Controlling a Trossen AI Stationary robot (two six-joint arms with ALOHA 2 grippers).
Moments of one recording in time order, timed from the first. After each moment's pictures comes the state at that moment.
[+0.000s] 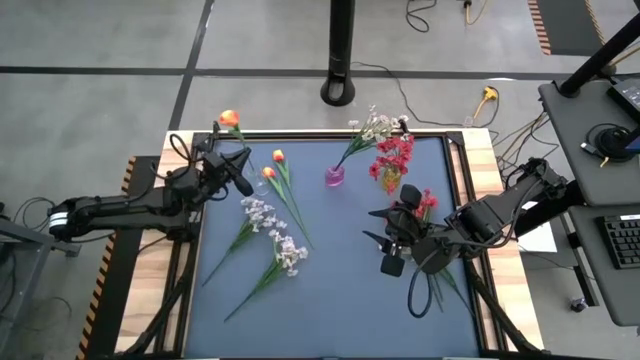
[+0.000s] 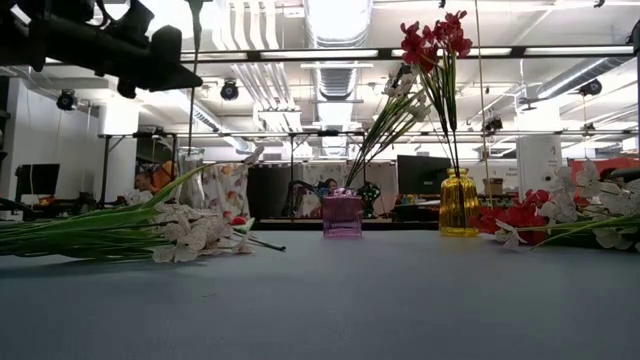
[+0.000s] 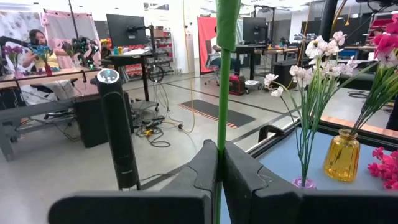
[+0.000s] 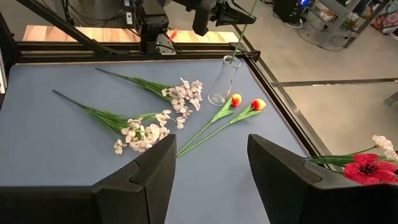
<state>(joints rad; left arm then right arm) 0.24 0.59 0.31 0.32 -0.59 0.04 0.54 1.44 1.58 -0.87 0.79 0.37</state>
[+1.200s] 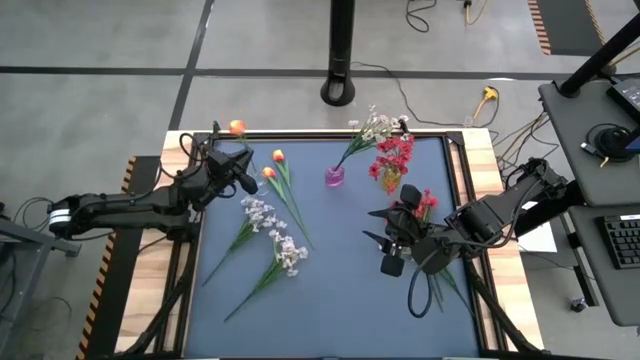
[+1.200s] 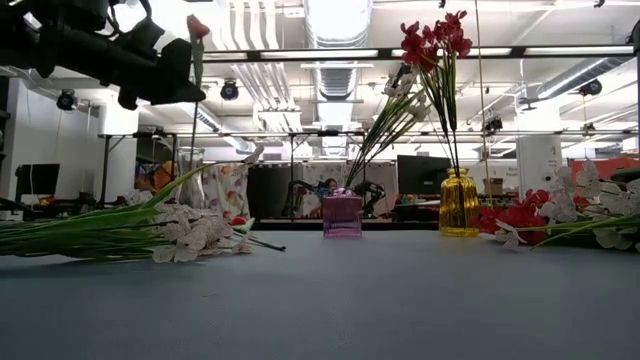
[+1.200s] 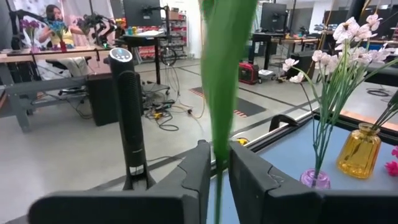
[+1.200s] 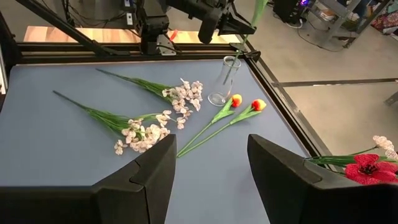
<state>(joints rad) 0.25 0.67 0.30 0.33 -0.65 -0.06 0.54 1.44 1.58 -0.87 0.79 0.37</state>
